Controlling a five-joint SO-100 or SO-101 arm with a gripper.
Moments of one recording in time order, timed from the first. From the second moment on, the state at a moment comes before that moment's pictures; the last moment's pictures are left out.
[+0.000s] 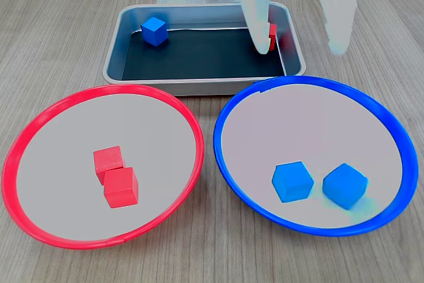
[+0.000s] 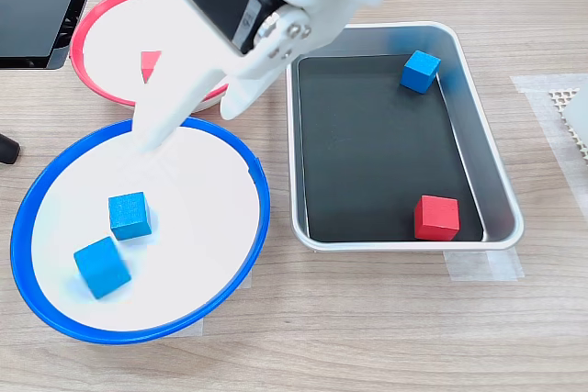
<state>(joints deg) -7.9 86.2 82.5 68.7 -37.8</state>
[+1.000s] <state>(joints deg) -18.7 111.8 118.2 84.0 -8.9</state>
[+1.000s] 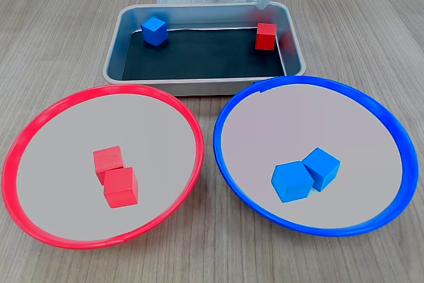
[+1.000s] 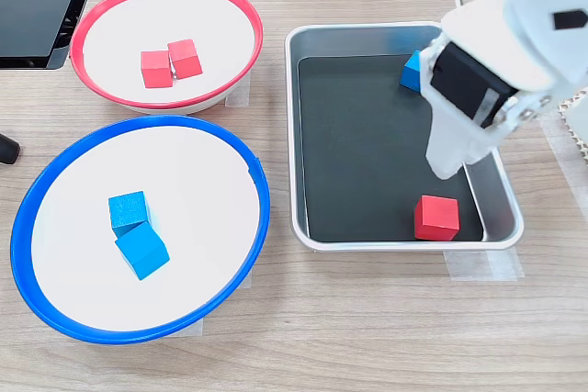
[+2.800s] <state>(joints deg) -3.0 95.0 102.7 81.6 -6.5</state>
